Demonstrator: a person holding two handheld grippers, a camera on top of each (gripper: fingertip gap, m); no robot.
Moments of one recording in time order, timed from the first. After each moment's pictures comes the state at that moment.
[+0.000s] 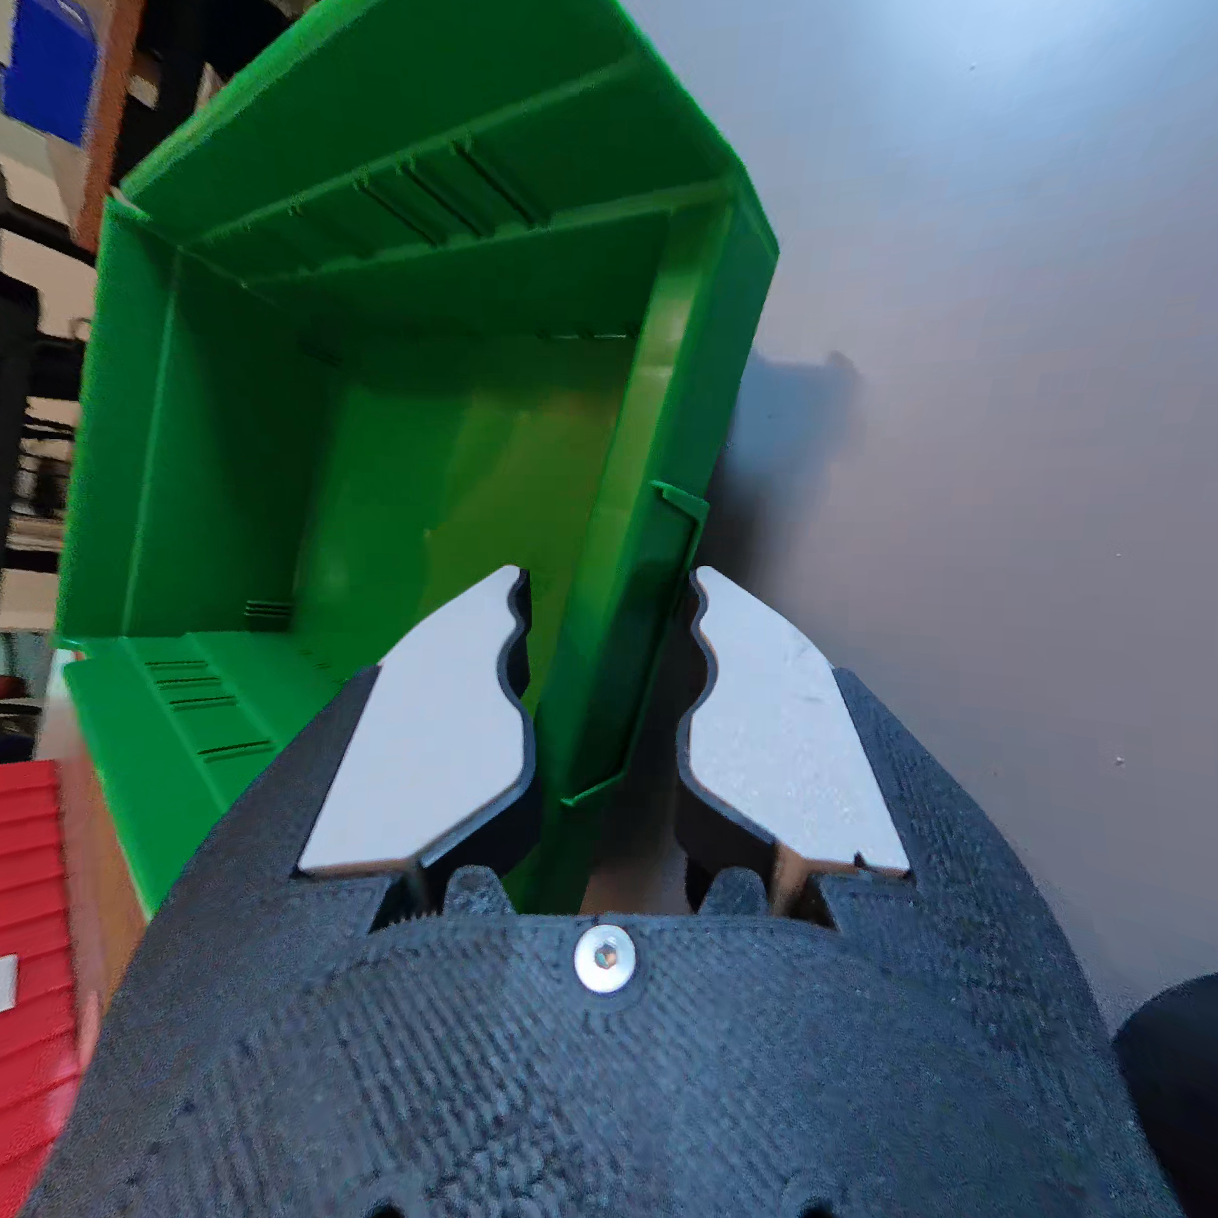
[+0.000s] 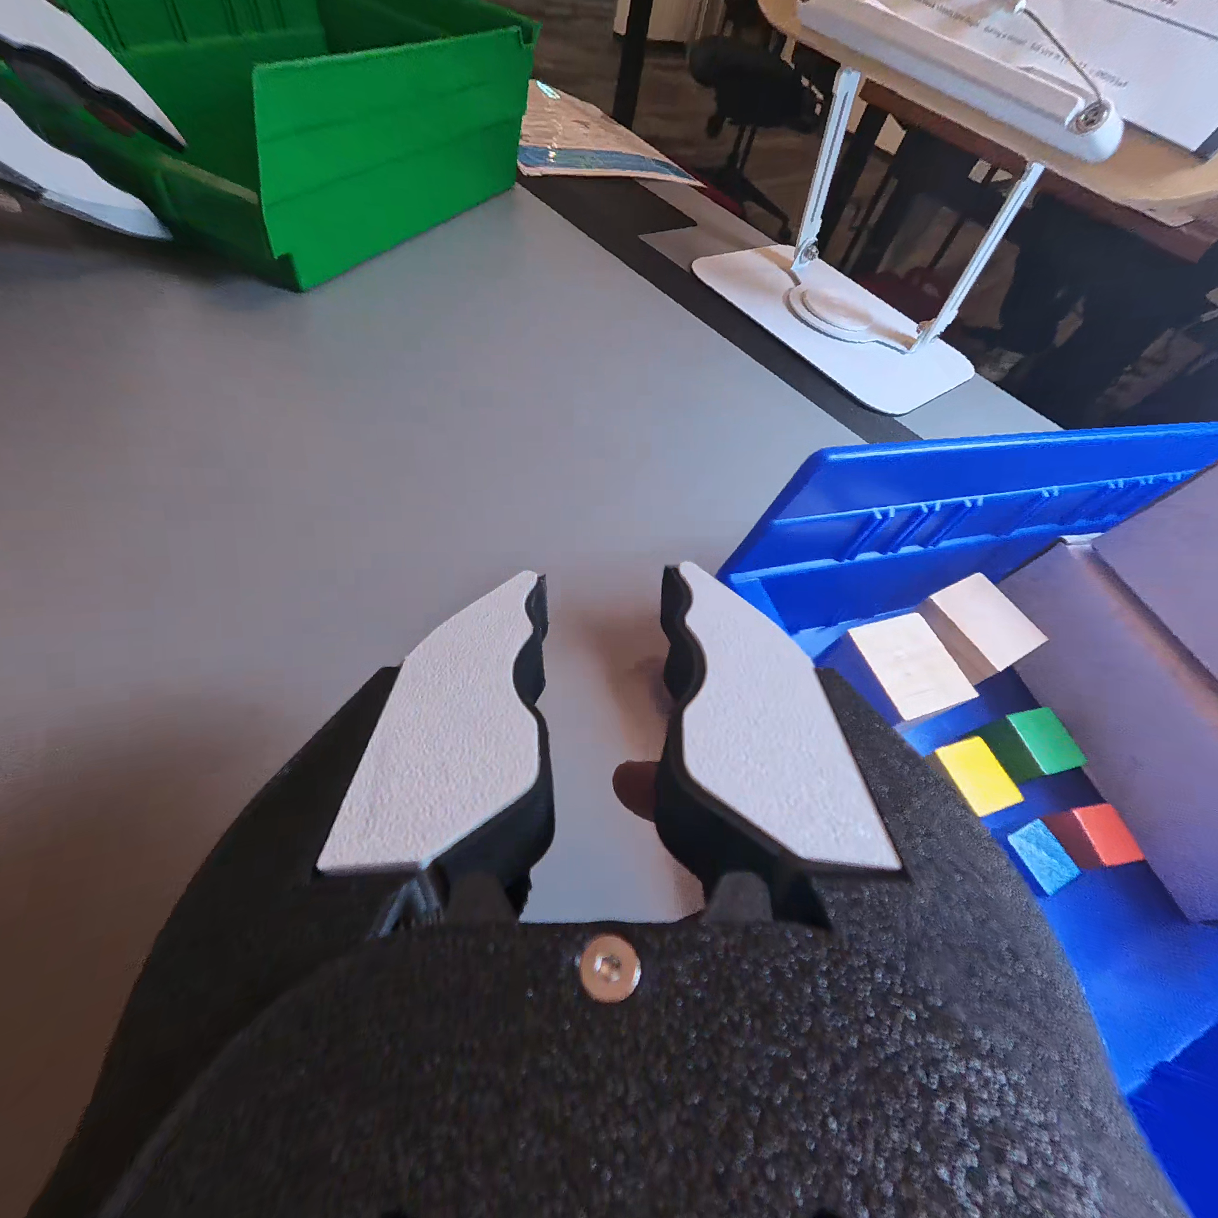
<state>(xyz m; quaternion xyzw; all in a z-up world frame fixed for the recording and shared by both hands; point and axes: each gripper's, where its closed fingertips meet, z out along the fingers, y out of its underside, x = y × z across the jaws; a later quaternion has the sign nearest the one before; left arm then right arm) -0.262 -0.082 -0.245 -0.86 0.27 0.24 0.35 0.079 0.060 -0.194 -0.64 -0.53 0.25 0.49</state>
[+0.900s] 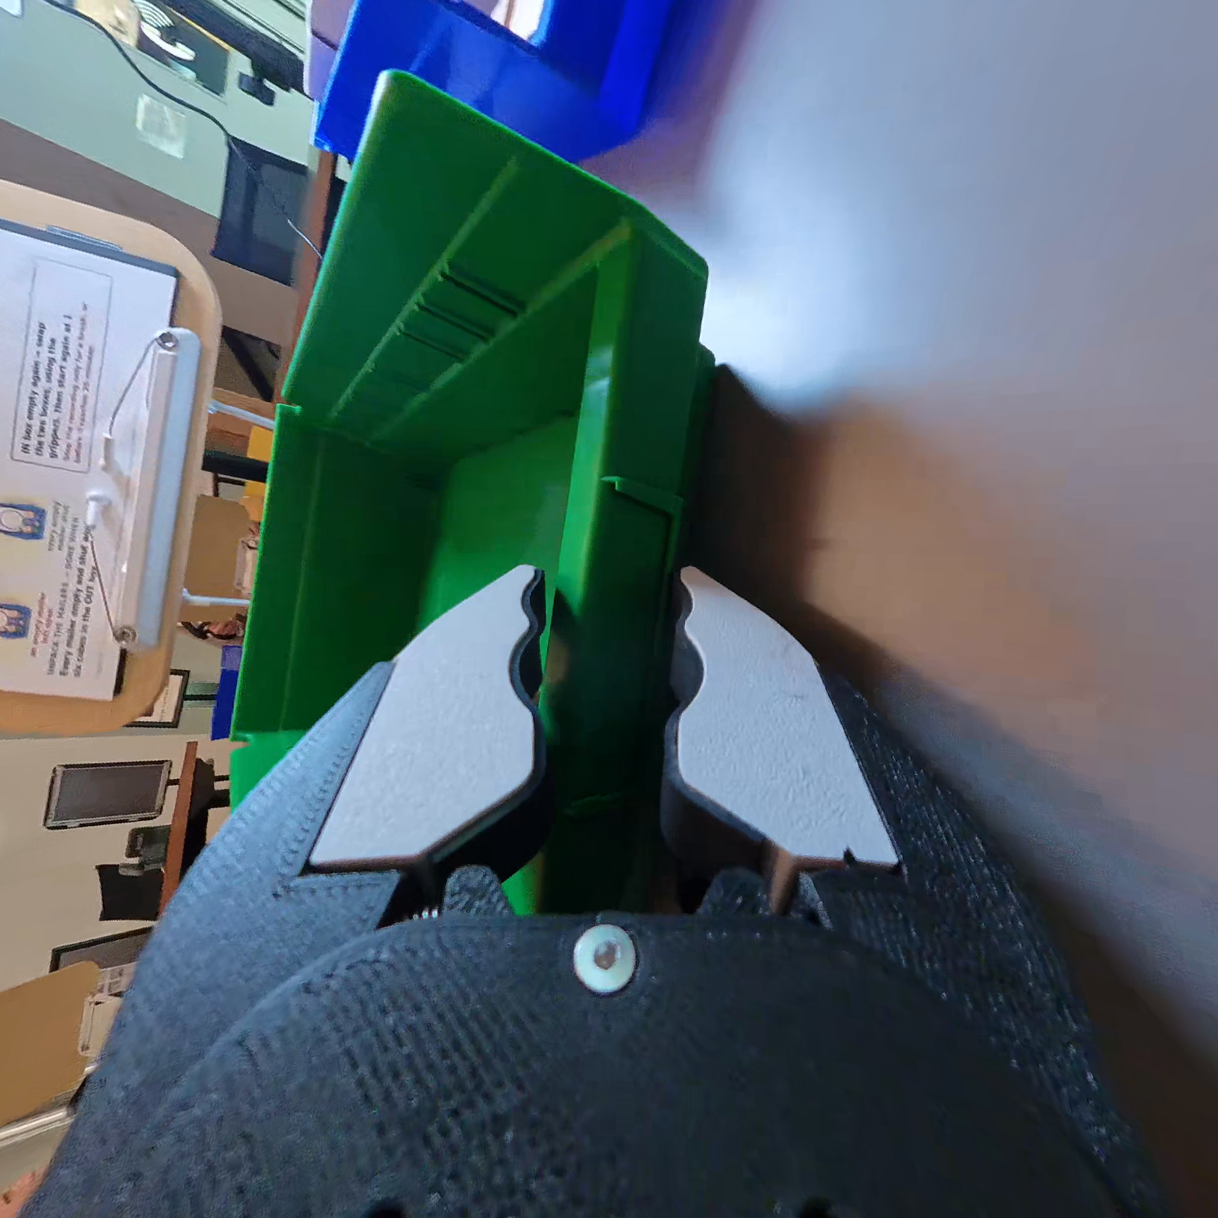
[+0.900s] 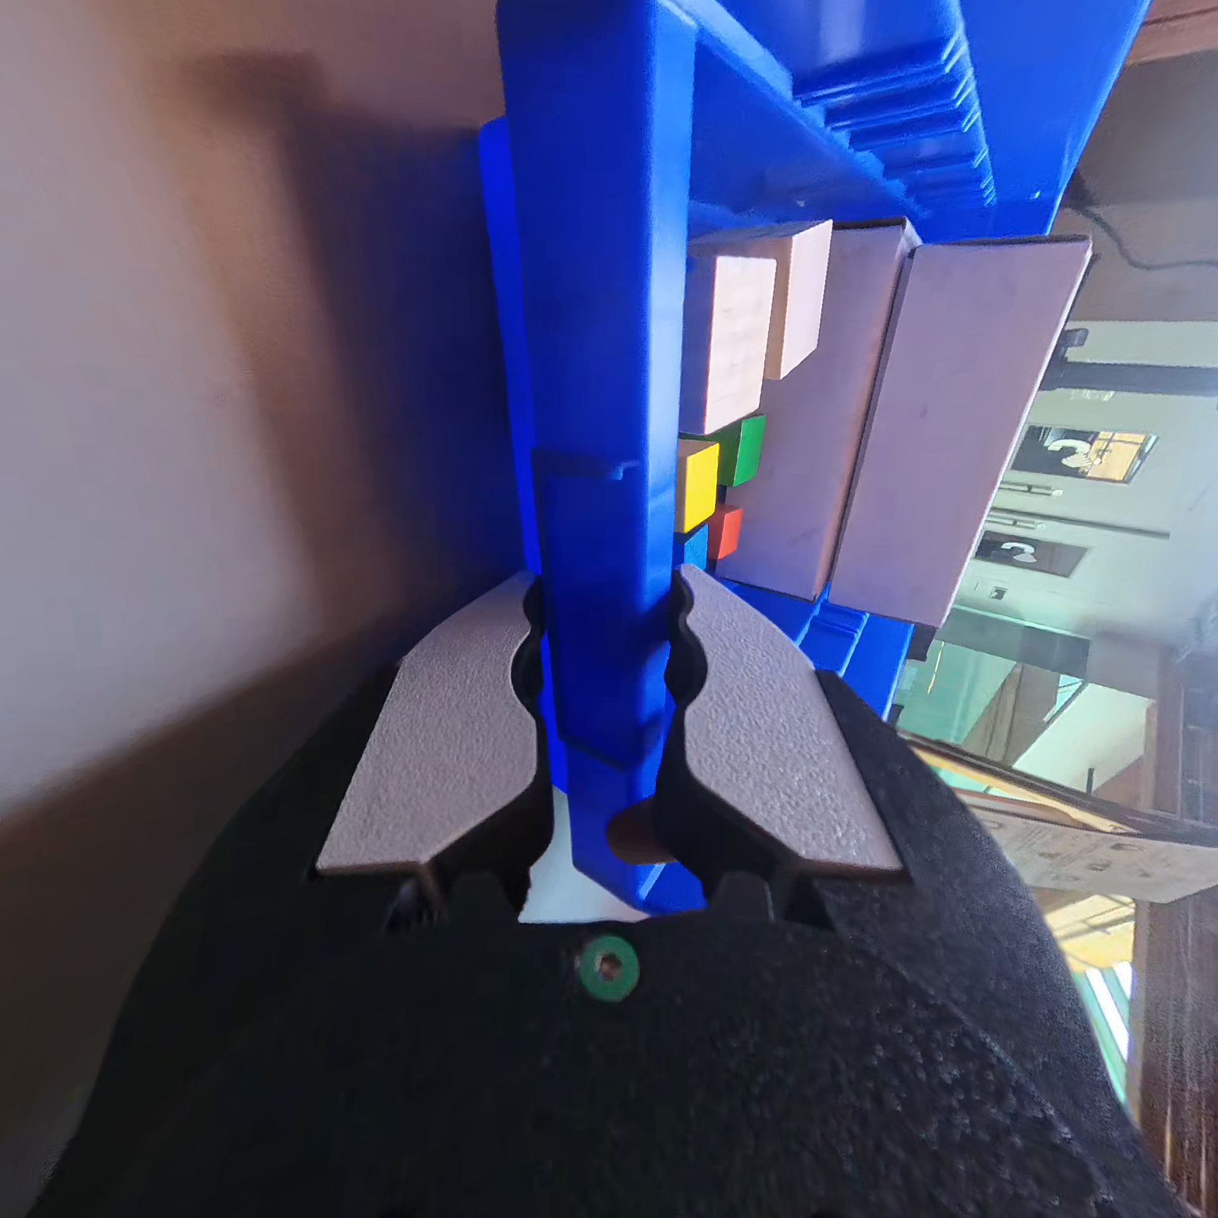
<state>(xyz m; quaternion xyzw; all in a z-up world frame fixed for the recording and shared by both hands) -0.073 0.009 -0.241 -0.66 0.53 0.21 0.49 0.171 0.148 -0.248 -0.63 -0.62 -0.32 0.34</state>
